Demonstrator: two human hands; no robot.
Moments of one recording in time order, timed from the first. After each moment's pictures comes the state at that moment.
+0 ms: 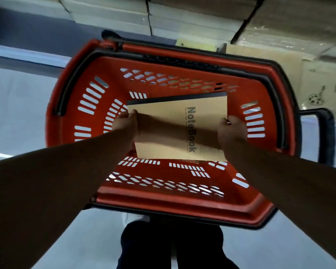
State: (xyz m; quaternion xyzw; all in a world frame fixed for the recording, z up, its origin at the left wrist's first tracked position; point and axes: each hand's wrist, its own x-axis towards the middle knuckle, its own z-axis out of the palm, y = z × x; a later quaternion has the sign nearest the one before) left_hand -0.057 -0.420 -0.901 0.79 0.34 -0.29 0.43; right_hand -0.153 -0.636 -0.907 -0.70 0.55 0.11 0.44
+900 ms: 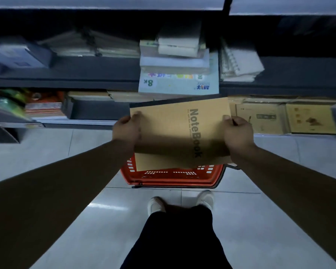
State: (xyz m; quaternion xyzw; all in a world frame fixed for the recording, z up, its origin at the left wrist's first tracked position) left_hand -0.062 -0.405 -0.522 0.78 0.19 -0.29 0.52; right_hand -0.191 -0.623 -0.520 -0.68 0.51 -0.05 0.53
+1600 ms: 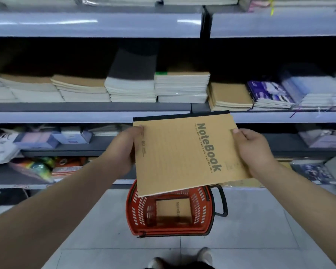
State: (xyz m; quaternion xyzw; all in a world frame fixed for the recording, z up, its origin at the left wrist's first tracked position) left_hand -0.095 -0.391 -0.222 0.67 0.05 -0.33 0.66; right_hand -0.237 -0.640 -0.246 -0.73 0.39 -0.18 0.53
